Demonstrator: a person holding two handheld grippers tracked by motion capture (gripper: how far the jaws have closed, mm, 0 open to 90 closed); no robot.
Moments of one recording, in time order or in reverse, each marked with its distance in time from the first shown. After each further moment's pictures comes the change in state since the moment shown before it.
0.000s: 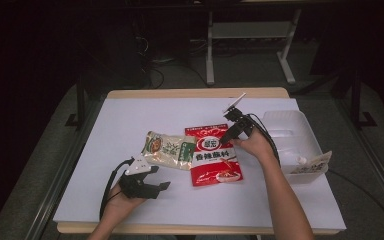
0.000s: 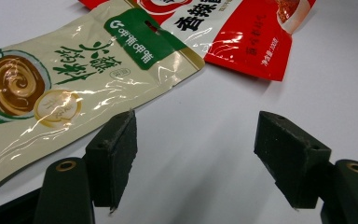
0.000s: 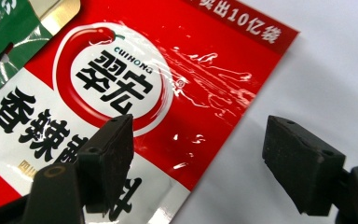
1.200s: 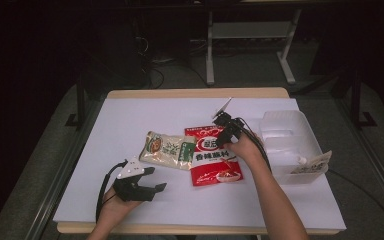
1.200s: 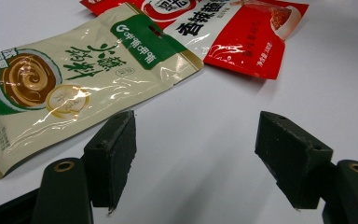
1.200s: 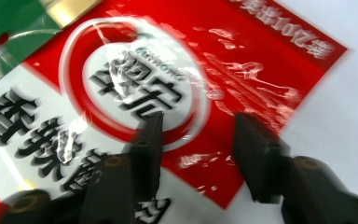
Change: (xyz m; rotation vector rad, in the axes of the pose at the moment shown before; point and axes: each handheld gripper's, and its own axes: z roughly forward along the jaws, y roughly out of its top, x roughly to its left) left arm 0.000 -0.009 -0.012 -0.047 -0.004 -0.020; right arm 0.028 0.011 0.012 0.048 -0.078 -0.055
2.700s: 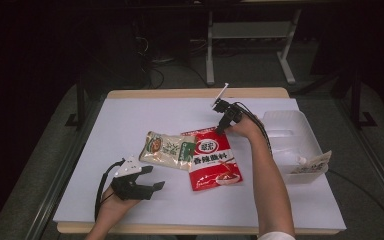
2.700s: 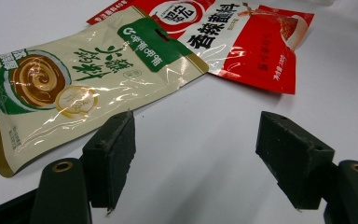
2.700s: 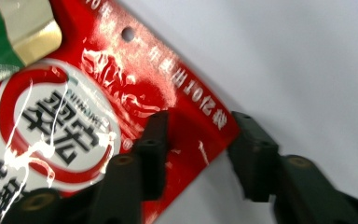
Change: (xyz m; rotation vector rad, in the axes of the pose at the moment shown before) left arm 0.006 0.000 -0.003 -0.014 0.001 -0.005; right arm -0.041 0.043 0.009 0.034 0.101 -0.160
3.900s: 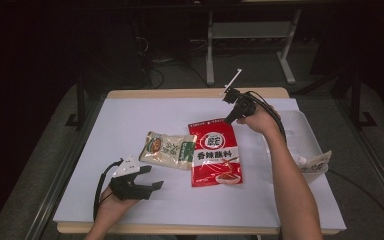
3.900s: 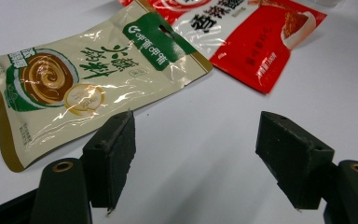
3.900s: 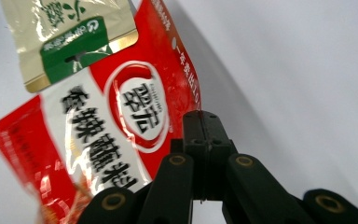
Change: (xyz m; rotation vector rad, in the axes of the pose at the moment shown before) left arm 0.002 -0.001 -0.003 -0.005 0.011 -0.011; right arm 0.029 -0.022 -0.092 -0.103 -0.046 -0.110
